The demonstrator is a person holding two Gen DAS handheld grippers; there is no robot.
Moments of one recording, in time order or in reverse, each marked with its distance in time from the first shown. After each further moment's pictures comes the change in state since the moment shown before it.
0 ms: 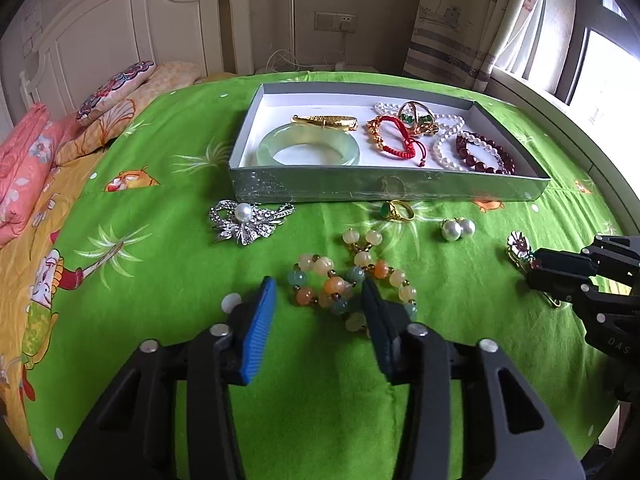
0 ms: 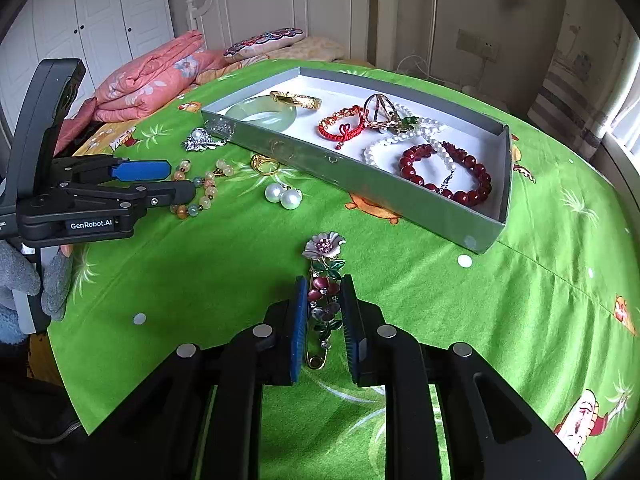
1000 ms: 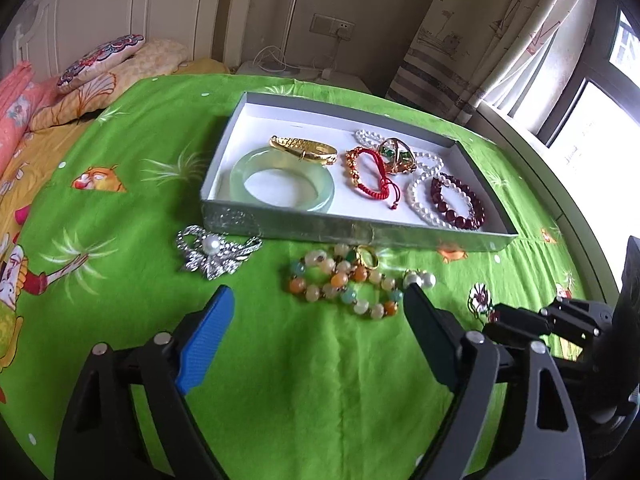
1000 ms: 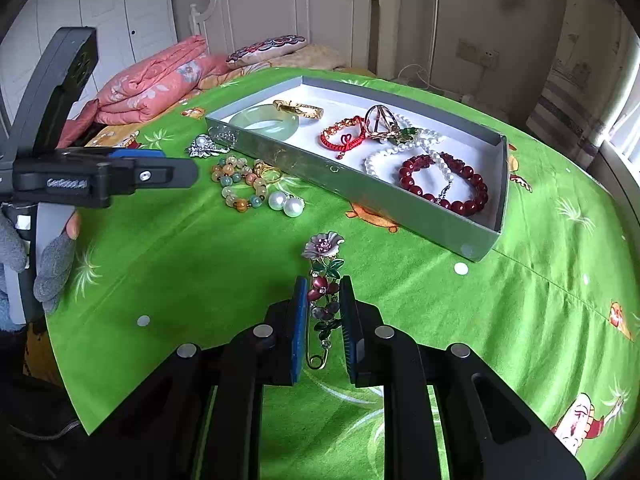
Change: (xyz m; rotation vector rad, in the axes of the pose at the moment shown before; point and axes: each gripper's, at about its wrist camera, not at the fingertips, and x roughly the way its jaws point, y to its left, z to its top) left arm 0.004 0.009 0.035 -0.147 0.019 -0.163; right arm -0.006 0.000 0.000 -0.010 -0.032 0.002
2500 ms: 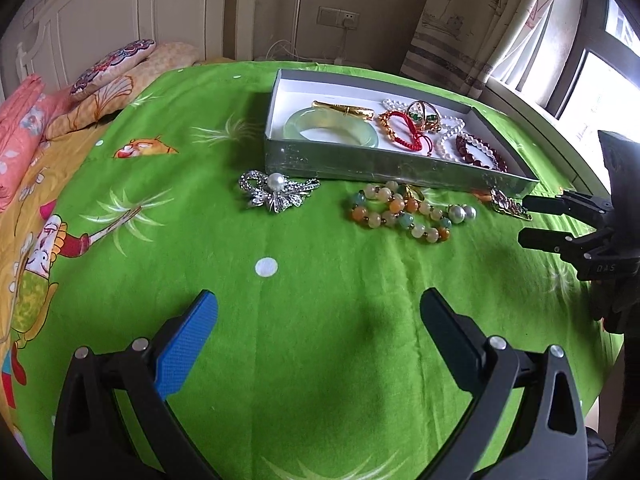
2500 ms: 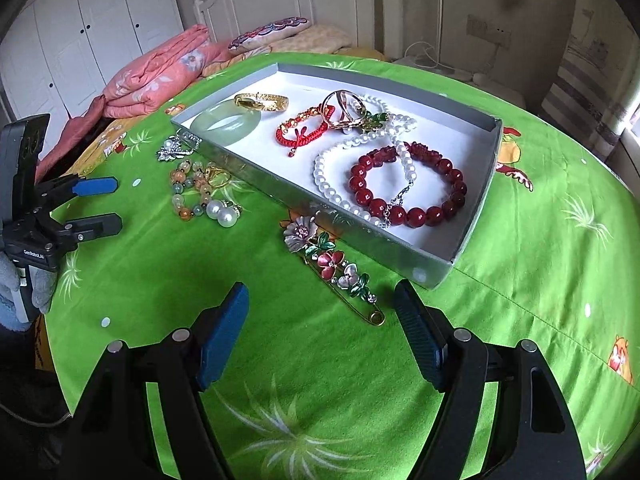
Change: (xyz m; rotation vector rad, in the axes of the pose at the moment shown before) left arm -0.023 0.036 -0.049 0.075 0.004 0.057; right arm 0.022 -0.055 0.021 0.007 0.080 0.082
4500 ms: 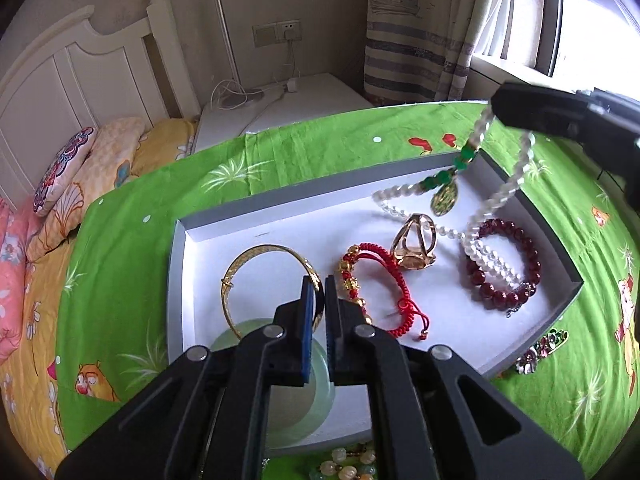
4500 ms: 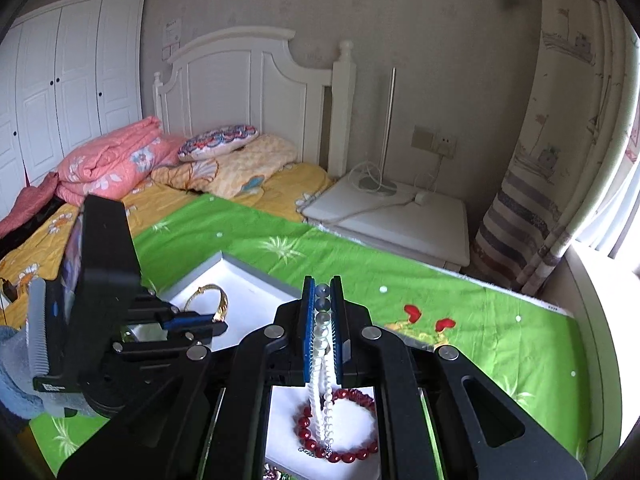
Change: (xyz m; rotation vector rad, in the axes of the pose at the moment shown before) left arm 0.097 -0.077 0.154 0.292 0.006 0.067; right arm -0.020 -0.009 0.139 0.022 -0.287 -0.238
